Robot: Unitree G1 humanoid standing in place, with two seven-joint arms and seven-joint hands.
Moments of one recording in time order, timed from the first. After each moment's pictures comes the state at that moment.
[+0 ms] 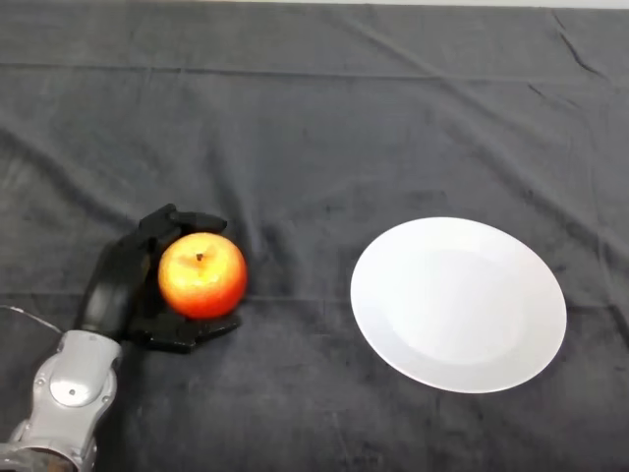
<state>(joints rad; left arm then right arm) -0.61 0.21 -0.19 1.10 0.07 -0.81 0.03 -0.52 -0.72 0.07 1.12 -0.30 -0.12 -0.15</state>
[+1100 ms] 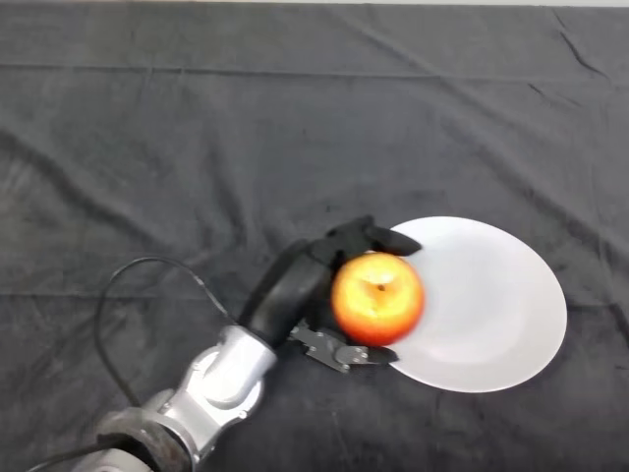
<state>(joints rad) -0.73 0.13 -0.81 1.05 0.09 -0.87 0.27 -0.52 -0.72 0.06 1.12 -0.30 -0.12 -0.15</state>
